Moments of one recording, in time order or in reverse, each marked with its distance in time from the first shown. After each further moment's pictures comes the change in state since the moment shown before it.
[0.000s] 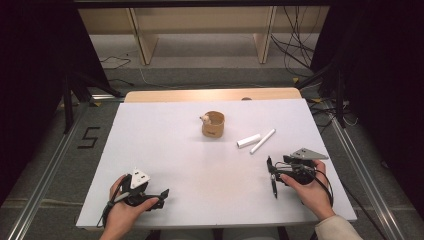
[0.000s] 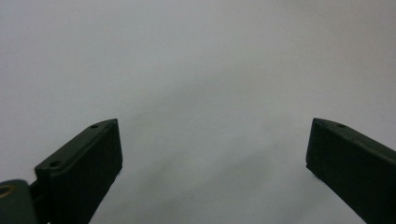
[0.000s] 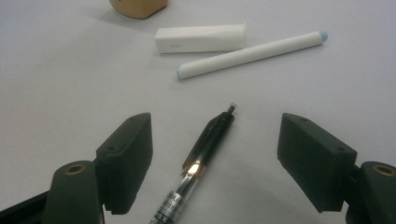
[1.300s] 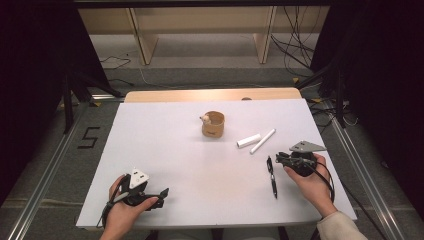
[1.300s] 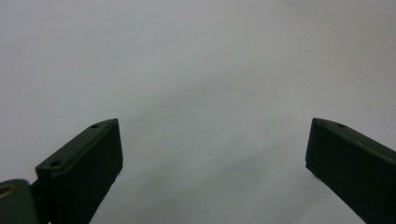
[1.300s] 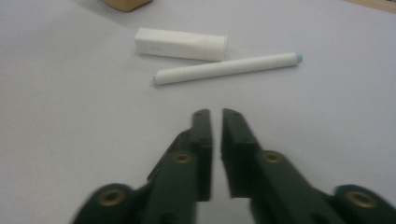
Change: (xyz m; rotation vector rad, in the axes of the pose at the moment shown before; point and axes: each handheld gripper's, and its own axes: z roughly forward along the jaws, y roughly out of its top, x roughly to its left) left arm 0.000 0.001 -0.002 -0.012 0.005 -0.015; right arm -0.009 0.021 0.000 0.045 -0.056 -0.115
